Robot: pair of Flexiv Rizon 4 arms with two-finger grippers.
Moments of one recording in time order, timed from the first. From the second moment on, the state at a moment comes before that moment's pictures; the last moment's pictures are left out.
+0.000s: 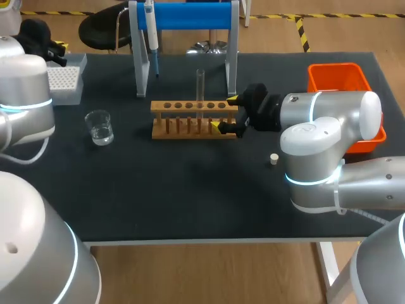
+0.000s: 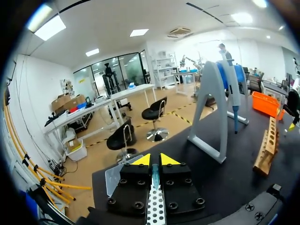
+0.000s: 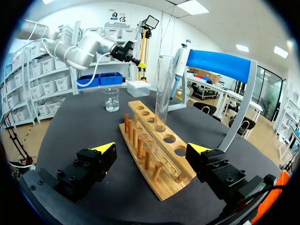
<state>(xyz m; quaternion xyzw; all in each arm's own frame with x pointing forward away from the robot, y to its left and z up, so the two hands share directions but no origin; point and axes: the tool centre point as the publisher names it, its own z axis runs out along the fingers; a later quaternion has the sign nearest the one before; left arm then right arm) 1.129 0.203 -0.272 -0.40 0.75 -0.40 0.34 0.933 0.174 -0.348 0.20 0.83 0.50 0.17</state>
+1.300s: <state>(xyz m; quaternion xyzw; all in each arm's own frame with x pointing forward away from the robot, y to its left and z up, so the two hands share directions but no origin) 0.879 -0.051 -0.148 -0.15 0.84 -0.51 0.13 0.933 0.174 -0.348 0.20 0.83 0.50 0.17</state>
